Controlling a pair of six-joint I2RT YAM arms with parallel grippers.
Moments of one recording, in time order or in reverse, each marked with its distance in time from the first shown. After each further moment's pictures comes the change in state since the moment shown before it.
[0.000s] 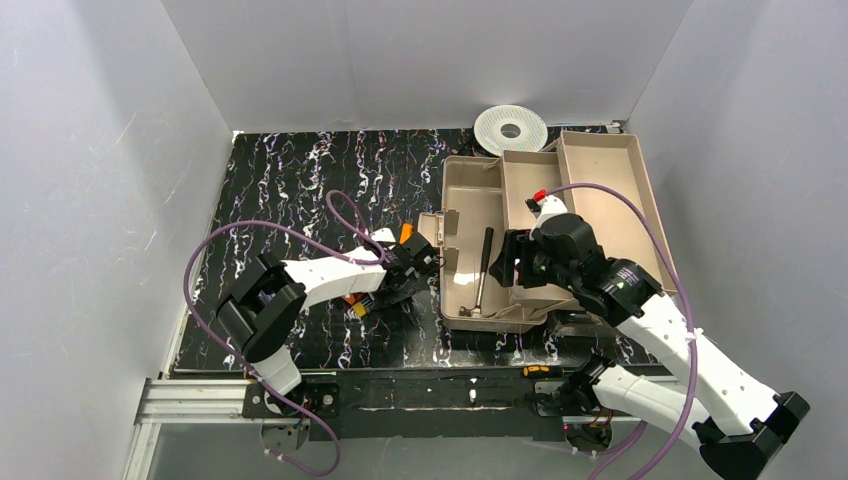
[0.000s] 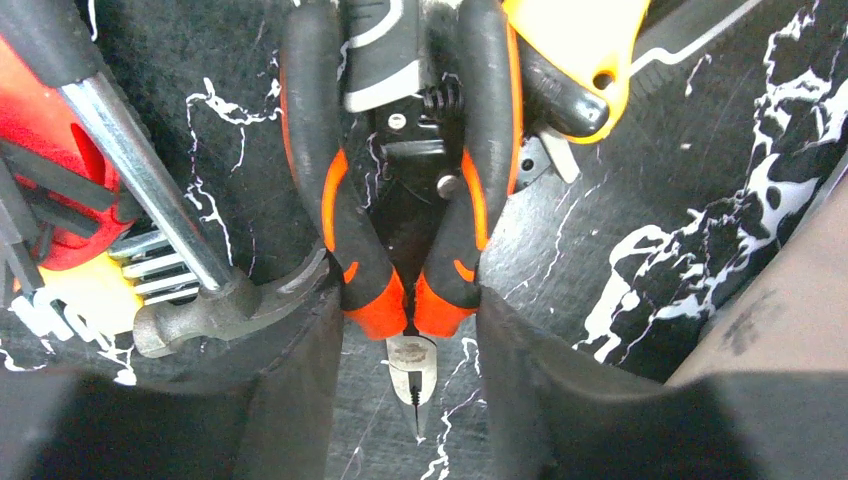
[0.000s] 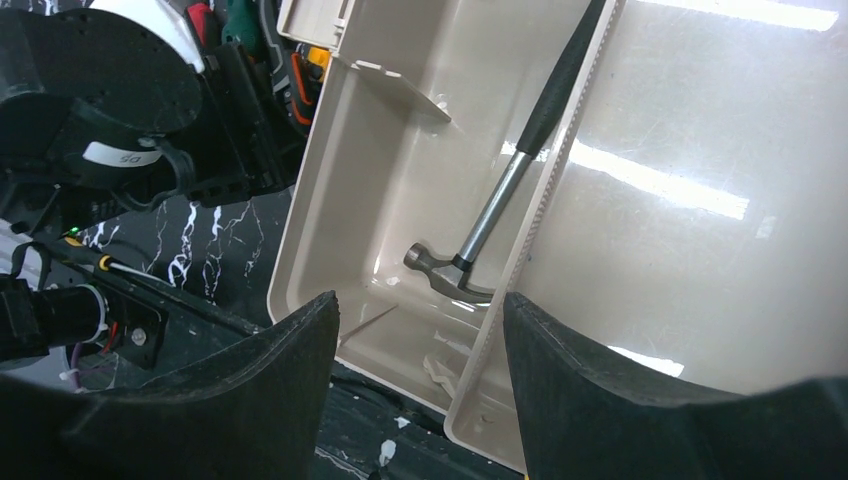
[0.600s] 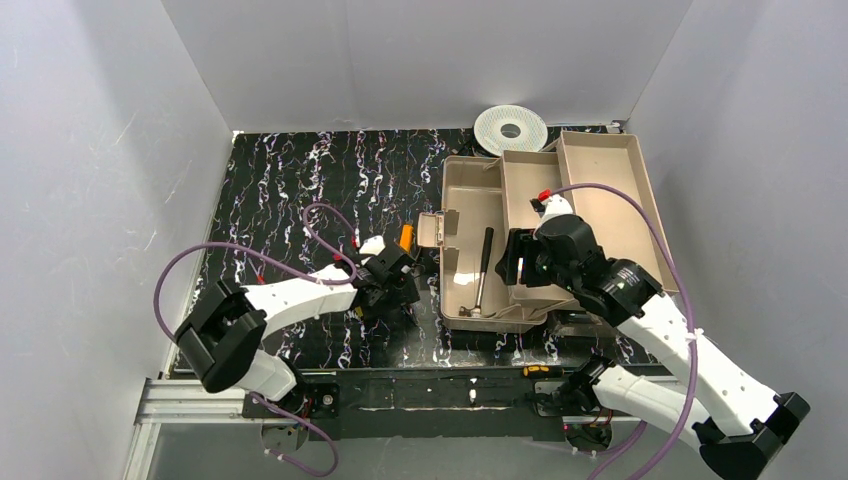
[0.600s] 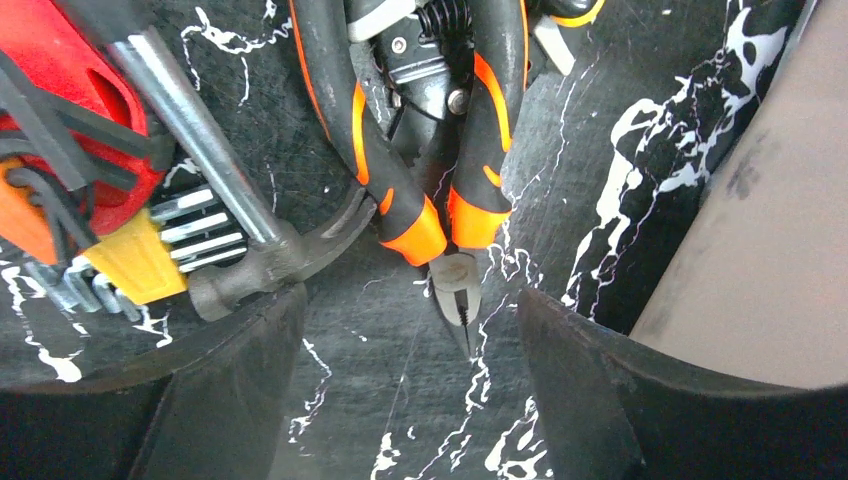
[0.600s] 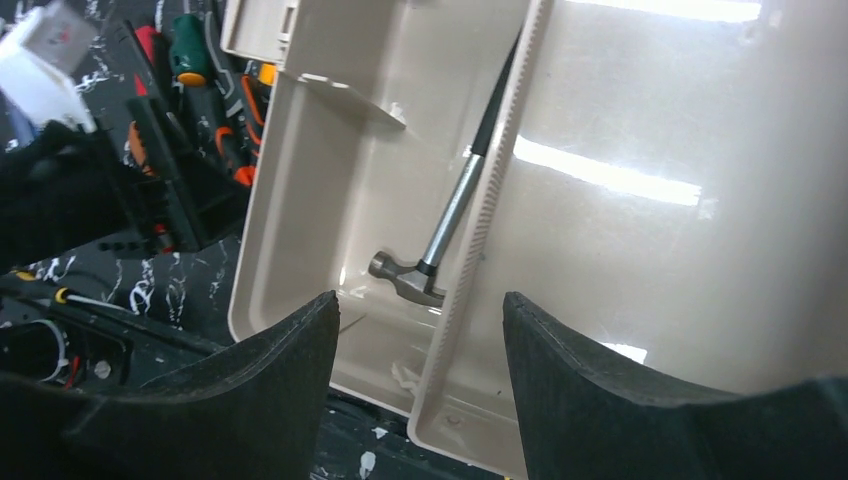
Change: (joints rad) left arm 0.014 -0.239 -0.196 0.124 0.129 0.158; right arm 0.000 0.000 0.000 -0.029 0.092 0.009
